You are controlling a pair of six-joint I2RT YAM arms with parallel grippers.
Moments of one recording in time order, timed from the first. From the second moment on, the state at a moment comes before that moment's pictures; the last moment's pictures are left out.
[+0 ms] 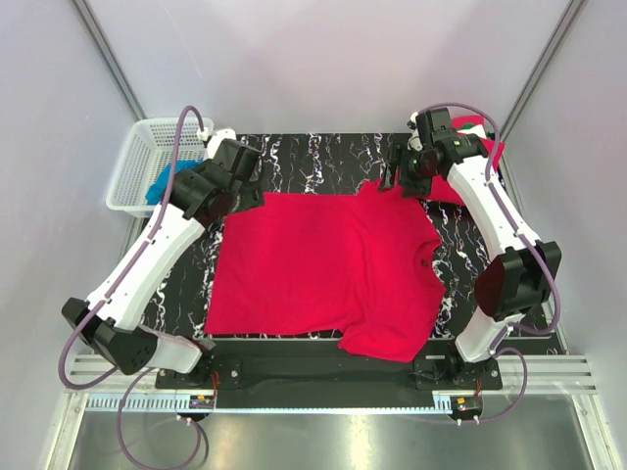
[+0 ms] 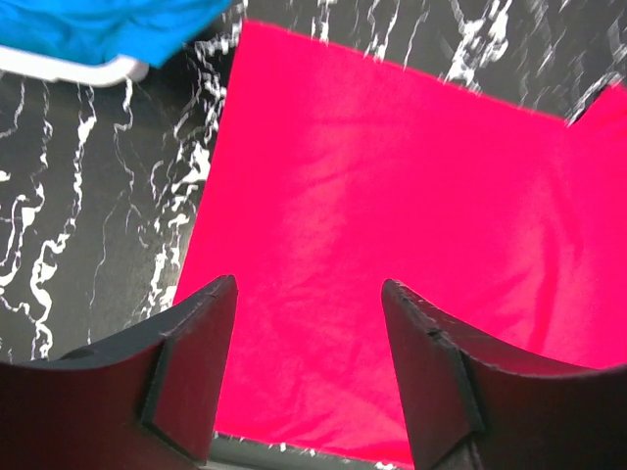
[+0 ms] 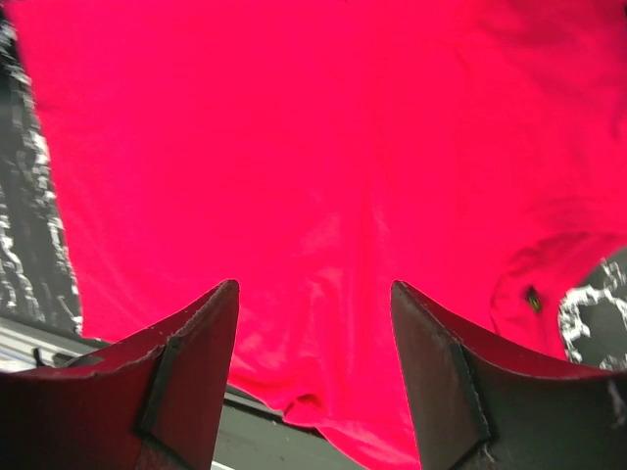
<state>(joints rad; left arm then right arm) -0.56 1.38 1.62 -1.11 -0.49 -0.64 0.26 1.73 1.76 -0.99 -0.20 0.39</state>
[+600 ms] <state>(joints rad) -0.47 1.34 1.51 -1.10 -0.45 -0.64 0.20 1.79 1.74 -1.01 -0.13 0.36</state>
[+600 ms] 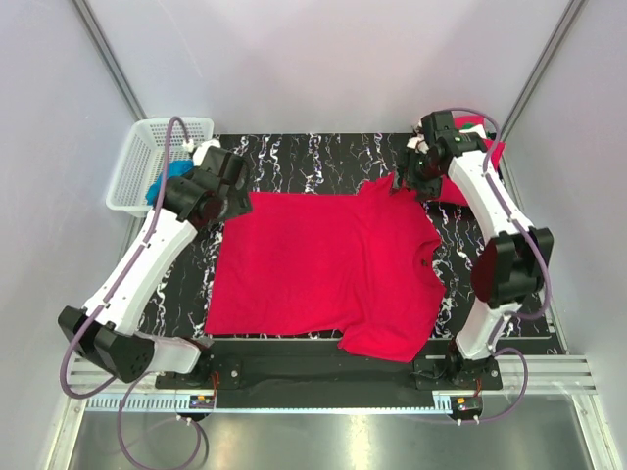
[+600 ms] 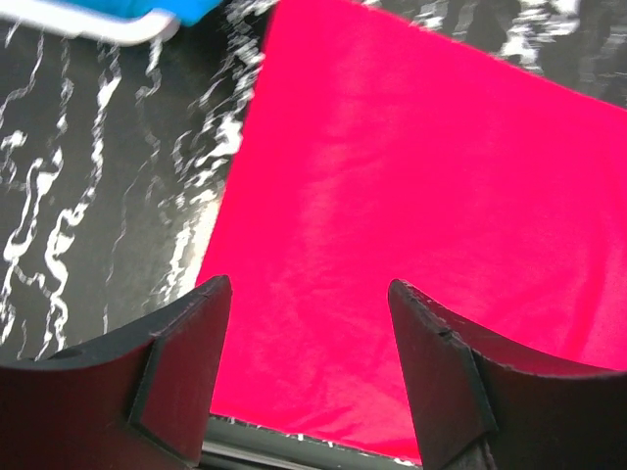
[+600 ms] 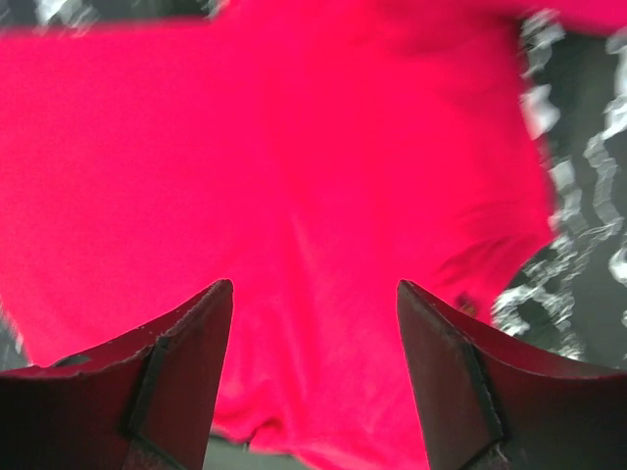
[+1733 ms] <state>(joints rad) -0.16 1.61 1.40 -0.81 -0.11 -0.43 0.12 2.73 2.75 -1.03 -0.04 0.34</state>
